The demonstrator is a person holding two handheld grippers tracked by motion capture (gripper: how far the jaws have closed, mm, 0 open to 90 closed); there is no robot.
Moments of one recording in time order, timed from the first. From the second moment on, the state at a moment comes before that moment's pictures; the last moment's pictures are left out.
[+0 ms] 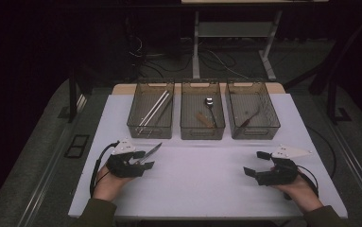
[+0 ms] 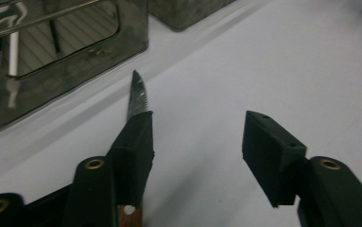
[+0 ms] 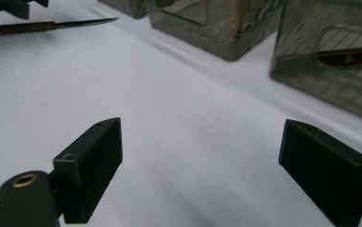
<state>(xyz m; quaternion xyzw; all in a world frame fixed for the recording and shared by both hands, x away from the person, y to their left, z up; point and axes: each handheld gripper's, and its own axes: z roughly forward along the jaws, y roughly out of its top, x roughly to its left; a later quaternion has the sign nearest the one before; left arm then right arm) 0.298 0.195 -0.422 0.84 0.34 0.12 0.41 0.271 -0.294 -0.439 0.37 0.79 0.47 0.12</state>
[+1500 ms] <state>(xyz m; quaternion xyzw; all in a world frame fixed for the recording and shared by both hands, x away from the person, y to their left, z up) 0.302 0.189 -0.423 0.85 0.35 0.12 0.38 0.268 -0.282 -0.441 0.36 0.80 0.47 0.10</state>
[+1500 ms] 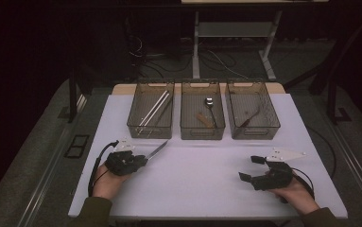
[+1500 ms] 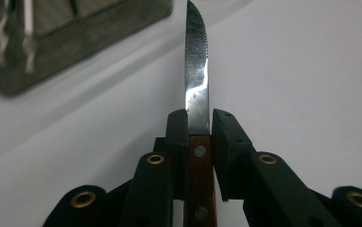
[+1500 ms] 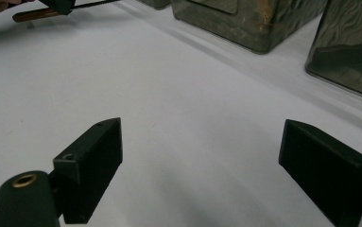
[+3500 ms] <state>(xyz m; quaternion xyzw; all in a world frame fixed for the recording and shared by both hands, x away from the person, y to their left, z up) 0.289 0.026 -0.393 0.84 0.23 0.11 0.47 0.313 -0.216 -0.403 0.35 0.73 0.58 -0.04</state>
